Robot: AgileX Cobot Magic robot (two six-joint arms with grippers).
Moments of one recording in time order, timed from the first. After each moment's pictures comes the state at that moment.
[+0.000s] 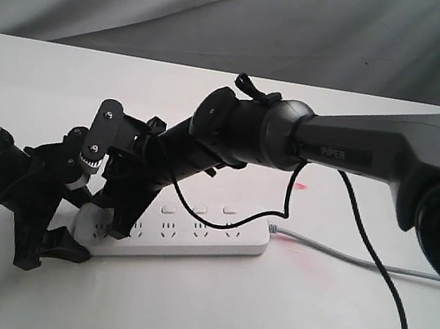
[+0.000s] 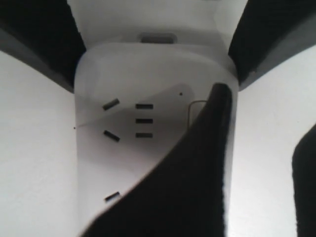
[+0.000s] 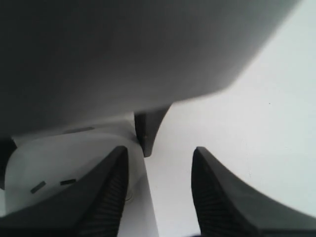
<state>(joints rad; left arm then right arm) 0.01 1.90 -0.82 -1.00 0.62 2.09 0.59 2.28 -1.60 0.89 0.51 -1.56</state>
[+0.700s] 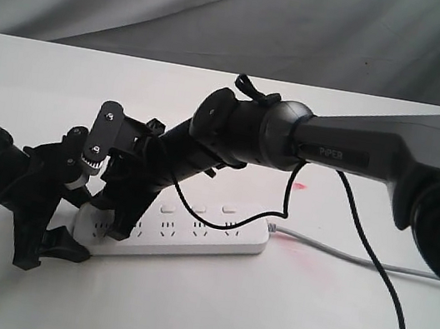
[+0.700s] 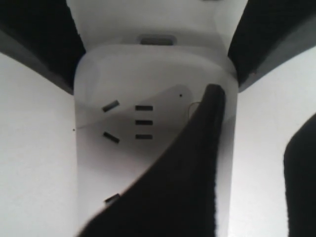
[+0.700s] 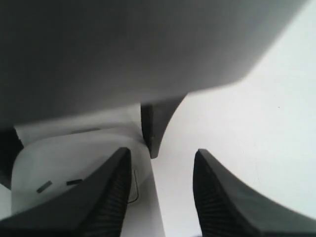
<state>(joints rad) 0.01 1.90 -0.82 -1.00 0.62 2.09 0.59 2.29 -1.61 0.88 0.53 -1.56</state>
